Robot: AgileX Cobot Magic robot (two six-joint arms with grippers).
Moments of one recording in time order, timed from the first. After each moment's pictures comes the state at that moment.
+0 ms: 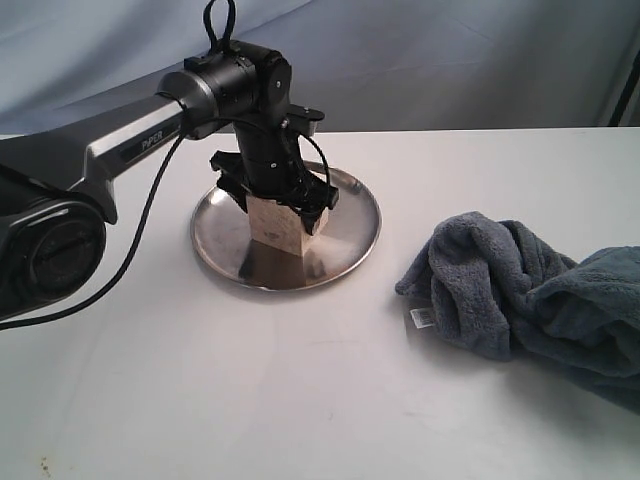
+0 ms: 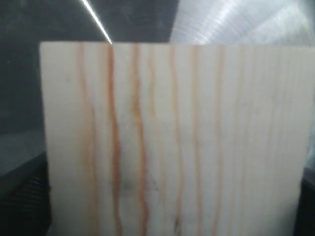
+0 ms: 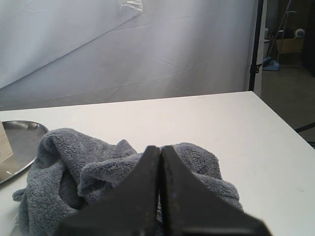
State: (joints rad) left arm -0.50 2.56 -2.30 0.01 1.23 -0.05; right arm -0.08 0.01 0.00 0.38 0.01 0.09
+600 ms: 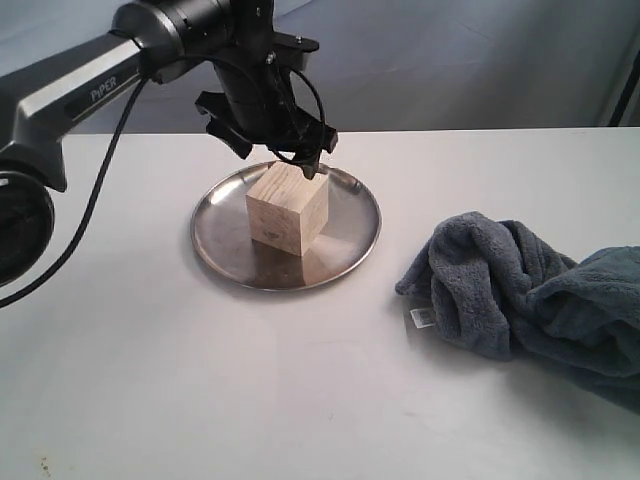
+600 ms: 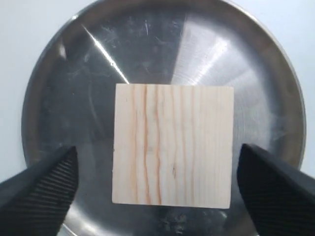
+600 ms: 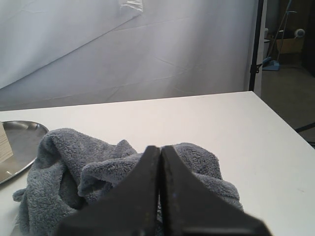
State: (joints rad) left arm -0.50 2.41 -2.30 0.03 1.23 -0.05; right arm -0.08 0.01 0.00 0.38 0.01 0.09
